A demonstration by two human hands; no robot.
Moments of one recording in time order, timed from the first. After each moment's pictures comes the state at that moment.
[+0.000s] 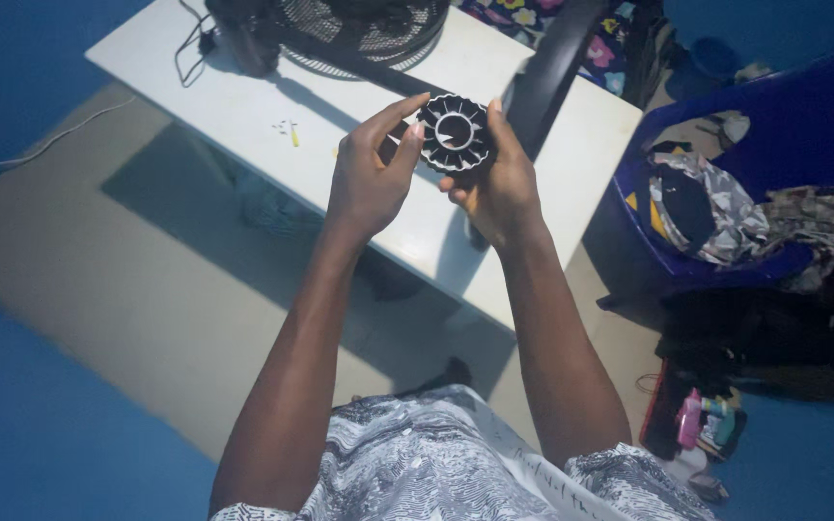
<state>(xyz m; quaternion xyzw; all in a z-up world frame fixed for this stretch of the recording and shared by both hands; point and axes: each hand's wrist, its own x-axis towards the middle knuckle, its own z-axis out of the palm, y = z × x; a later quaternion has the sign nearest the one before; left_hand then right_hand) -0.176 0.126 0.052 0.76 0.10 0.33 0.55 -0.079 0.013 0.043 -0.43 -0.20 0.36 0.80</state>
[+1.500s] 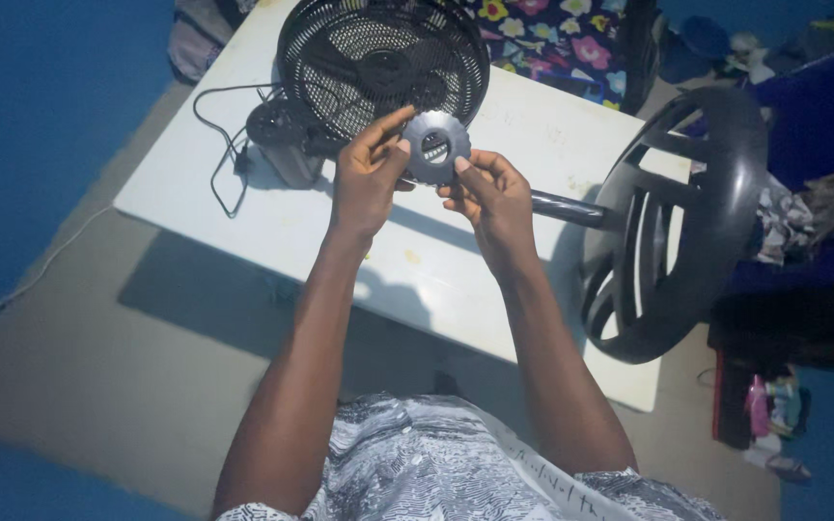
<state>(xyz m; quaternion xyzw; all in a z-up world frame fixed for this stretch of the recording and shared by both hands) -0.059 0.413 0.023 0.63 0.04 0.21 0.75 -0.015 0.269 0.022 -0.55 -0.12 0.16 0.81</state>
